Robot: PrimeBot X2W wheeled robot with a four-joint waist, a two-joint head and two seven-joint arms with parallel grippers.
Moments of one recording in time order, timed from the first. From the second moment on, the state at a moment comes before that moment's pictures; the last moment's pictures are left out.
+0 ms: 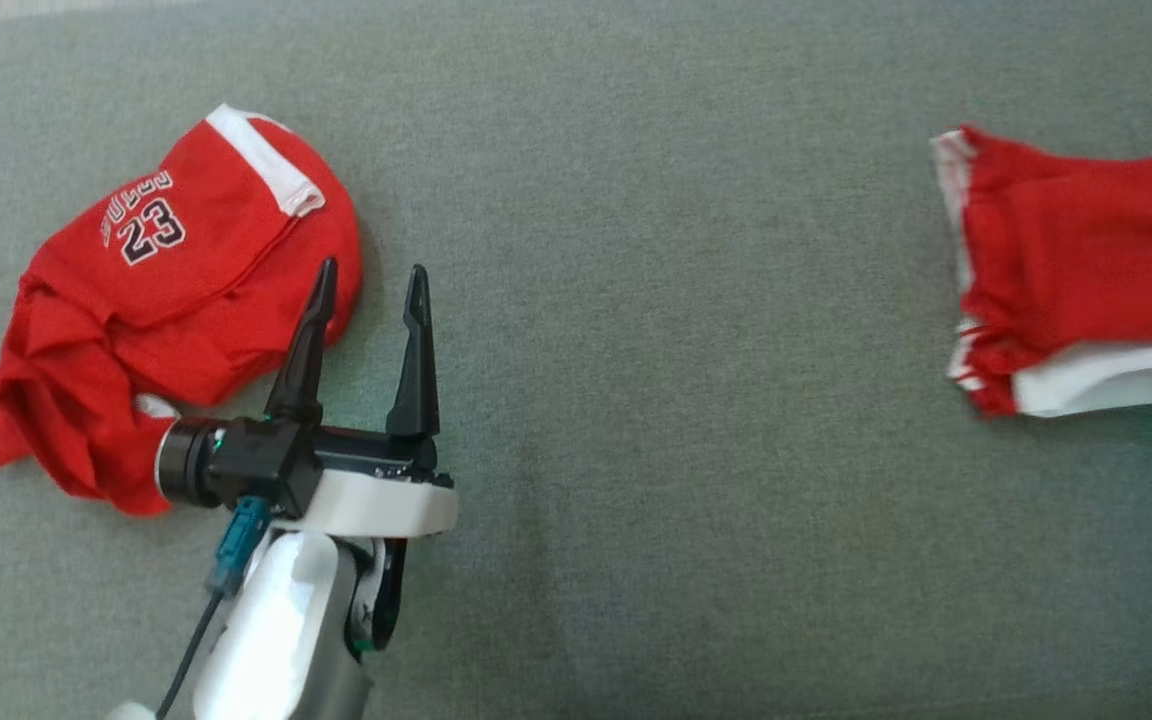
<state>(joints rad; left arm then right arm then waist) -0.29 0.05 -0.29 0.22 -0.21 0.05 -0.26 -0.48 -0.50 -0.08 0.70 0.02 0.13 -0.02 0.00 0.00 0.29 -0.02</state>
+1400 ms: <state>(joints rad) -0.16 0.05 -0.25 0.21 -0.23 0.05 -0.26 -0.29 -0.12 -0.12 0.35 0.06 0.13 -0.20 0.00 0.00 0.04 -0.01</state>
